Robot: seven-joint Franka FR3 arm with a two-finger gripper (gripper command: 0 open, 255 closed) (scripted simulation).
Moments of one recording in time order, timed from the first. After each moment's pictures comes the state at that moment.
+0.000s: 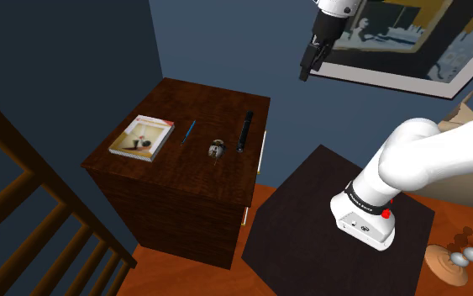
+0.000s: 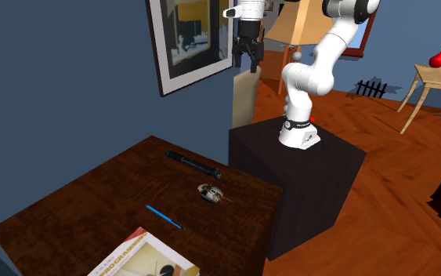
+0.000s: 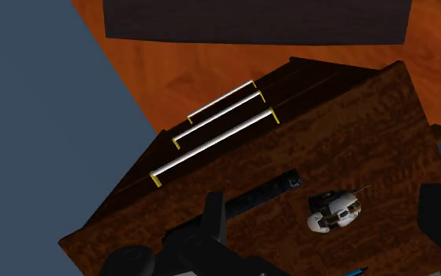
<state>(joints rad) 0.02 -0.76 -0.01 -2.40 0.01 1.69 -0.08</state>
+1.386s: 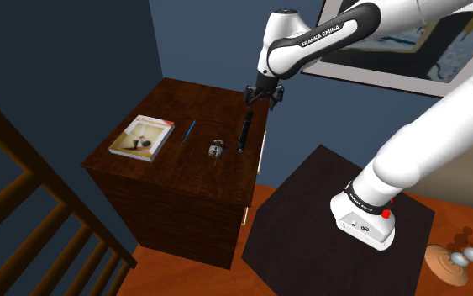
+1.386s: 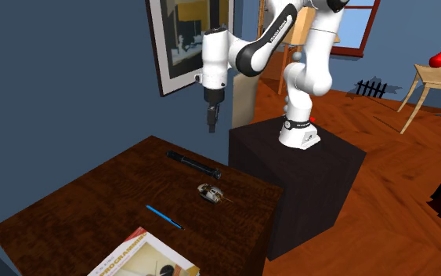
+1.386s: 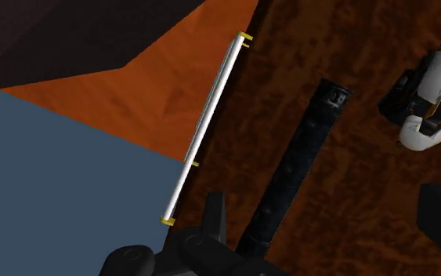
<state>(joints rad) -0.12 -0.18 0.15 -2.46 0.05 2.33 0.56</state>
